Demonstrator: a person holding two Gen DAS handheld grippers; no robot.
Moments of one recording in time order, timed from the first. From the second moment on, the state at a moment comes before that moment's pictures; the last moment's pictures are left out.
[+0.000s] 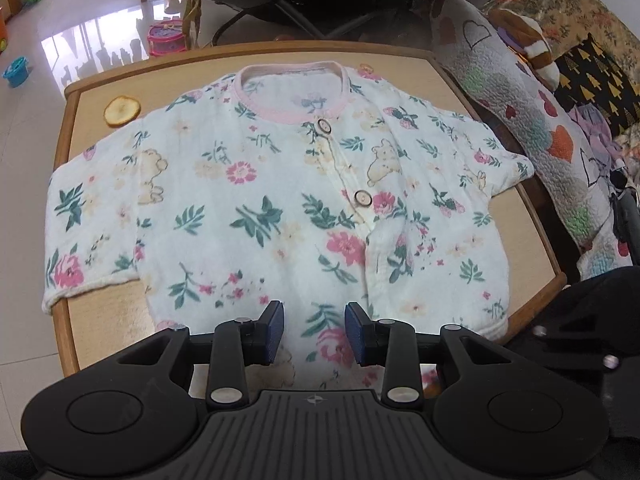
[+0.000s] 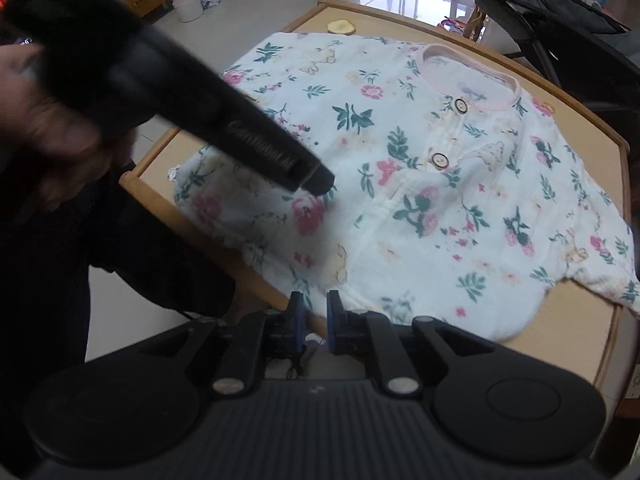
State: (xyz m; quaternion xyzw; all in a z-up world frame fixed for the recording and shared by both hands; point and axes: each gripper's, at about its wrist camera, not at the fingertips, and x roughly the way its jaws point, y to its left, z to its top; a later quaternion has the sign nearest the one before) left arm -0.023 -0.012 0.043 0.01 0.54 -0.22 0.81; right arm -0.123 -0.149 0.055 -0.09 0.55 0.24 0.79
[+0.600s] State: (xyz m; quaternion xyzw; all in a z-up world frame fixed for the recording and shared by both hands) left arm -0.029 -0.052 0.039 0.03 0.56 -0.25 0.79; right arm -0.132 -0.232 0.042 -0.10 0.57 0.15 0.80
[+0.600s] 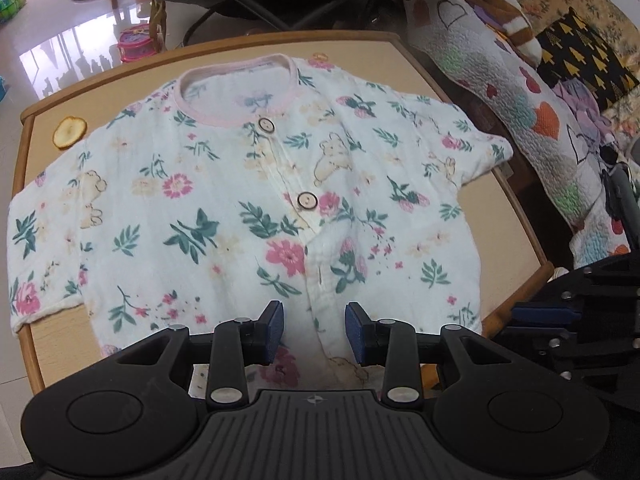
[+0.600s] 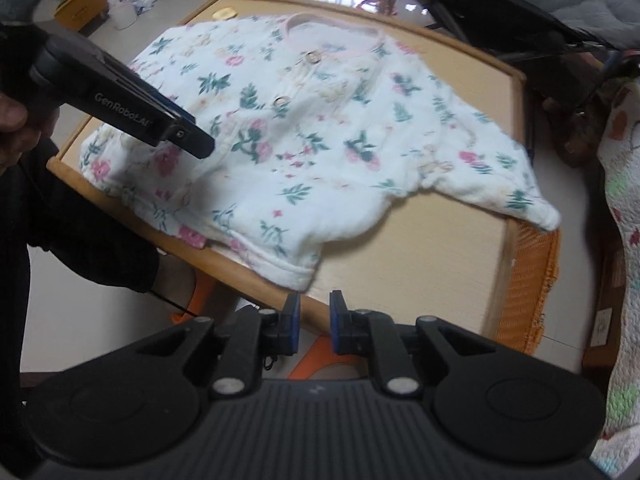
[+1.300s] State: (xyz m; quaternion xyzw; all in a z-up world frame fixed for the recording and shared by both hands) left arm -0.038 -0.061 0.026 0.06 0.56 -0.25 0.79; right arm -0.103 -0.225 0.020 -0.04 0.59 0.12 0.80
